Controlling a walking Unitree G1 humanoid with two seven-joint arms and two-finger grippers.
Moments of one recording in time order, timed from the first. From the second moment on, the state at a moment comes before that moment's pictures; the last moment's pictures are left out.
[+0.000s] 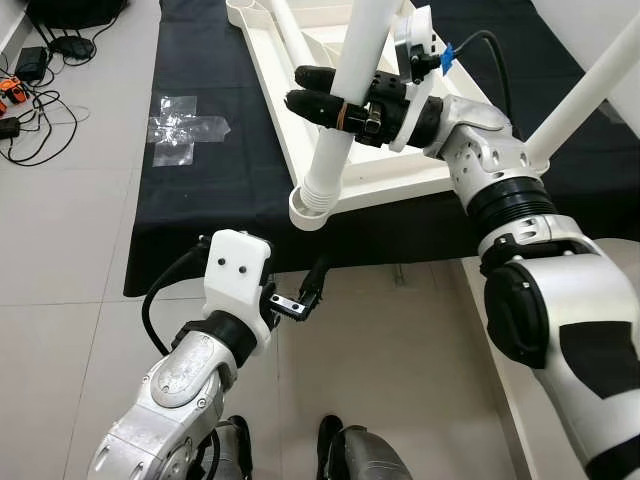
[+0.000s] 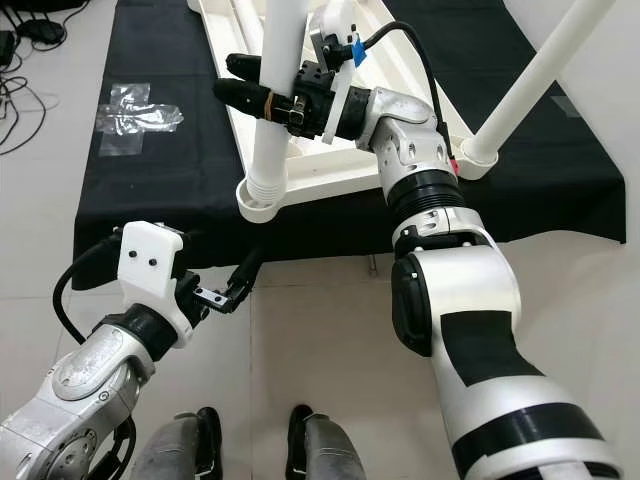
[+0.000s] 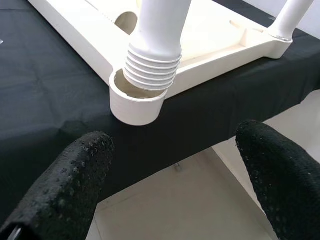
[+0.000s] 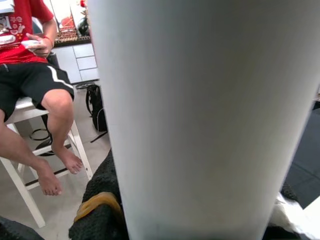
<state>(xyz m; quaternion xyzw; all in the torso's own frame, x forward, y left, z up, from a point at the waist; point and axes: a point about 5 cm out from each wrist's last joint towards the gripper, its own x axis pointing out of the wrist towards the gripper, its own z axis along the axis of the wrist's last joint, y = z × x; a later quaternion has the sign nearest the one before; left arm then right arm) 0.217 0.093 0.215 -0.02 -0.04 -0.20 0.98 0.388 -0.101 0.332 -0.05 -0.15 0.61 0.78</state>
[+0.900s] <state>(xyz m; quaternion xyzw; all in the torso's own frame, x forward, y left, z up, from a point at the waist) 0.218 0.092 0.216 -0.02 -0.04 -0.20 0.98 0.387 -0.087 0.327 -0.04 -0.16 0.62 0.77</state>
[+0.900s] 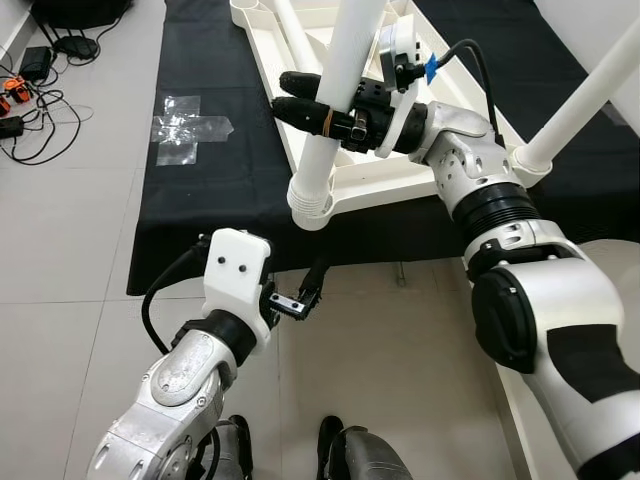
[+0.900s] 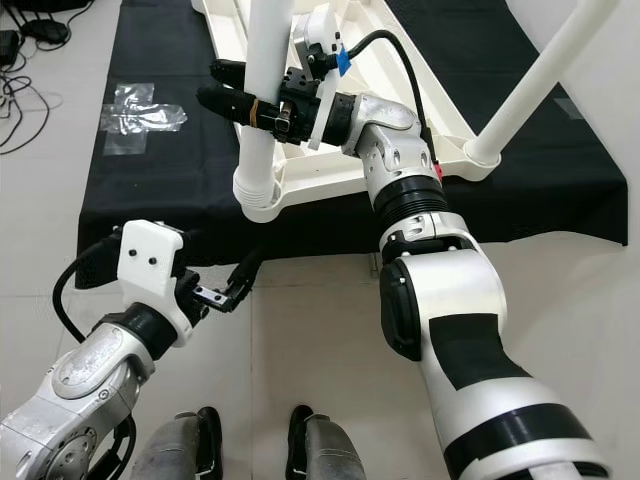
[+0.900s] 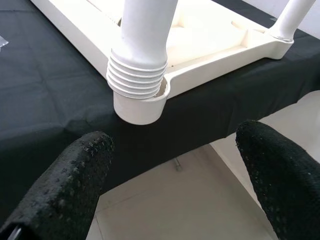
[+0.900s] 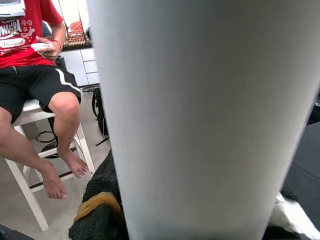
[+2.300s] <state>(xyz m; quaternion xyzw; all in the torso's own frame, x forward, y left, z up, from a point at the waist) 0.218 0.092 0.216 -0.02 -0.04 -0.20 0.98 0.388 -0.094 0.325 -0.07 -0.15 0.60 0.78</state>
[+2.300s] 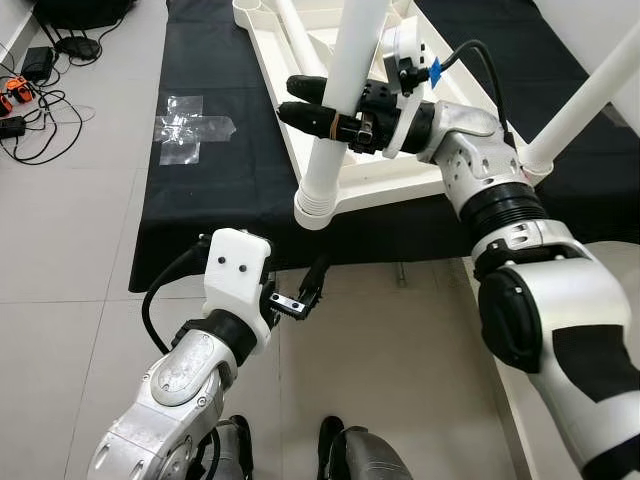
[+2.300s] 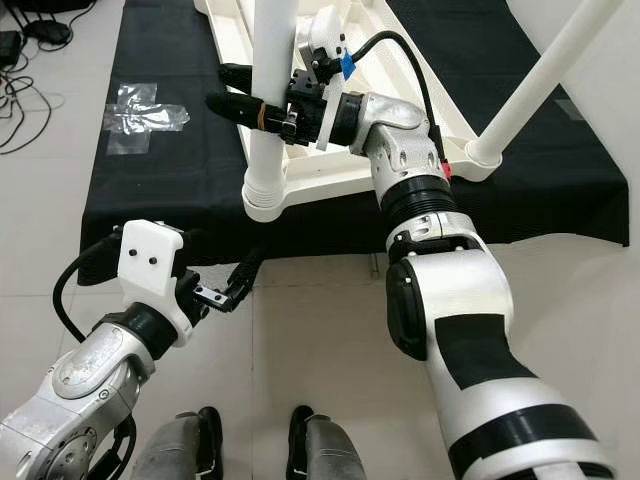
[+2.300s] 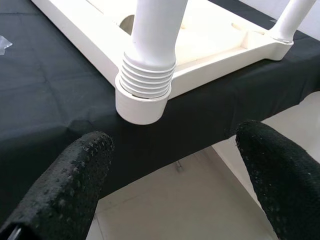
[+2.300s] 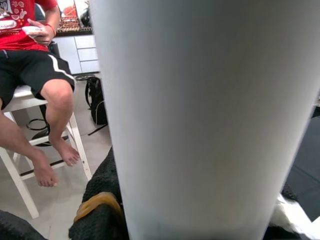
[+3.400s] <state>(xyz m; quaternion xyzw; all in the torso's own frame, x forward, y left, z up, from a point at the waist) 0.218 0.092 0.218 -0.02 -0.04 -0.20 0.98 0.413 -0.084 0.324 -0.06 -0.11 0.38 0.92</state>
